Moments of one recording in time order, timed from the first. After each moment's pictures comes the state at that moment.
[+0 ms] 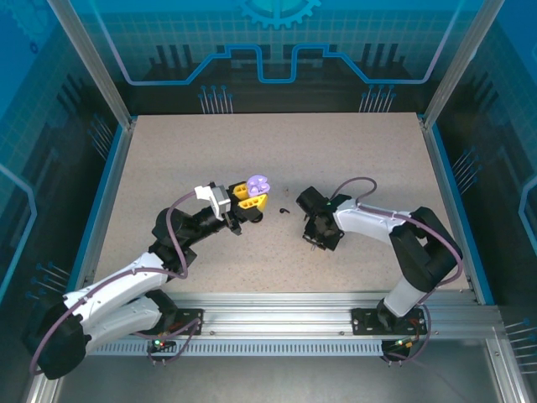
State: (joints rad) left arm -0.65 0.95 0.50 0.82 0.41 -0.08; right arm 0.65 1.63 0.94 -0.72 0.03 1.18
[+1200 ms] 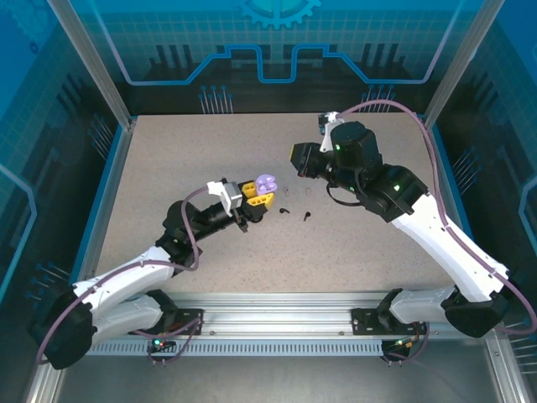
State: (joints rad) left arm -0.65 1.05 0.53 0.79 0.41 -0.06; right arm 0.75 1.27 1.55 -0.69 0.08 0.67
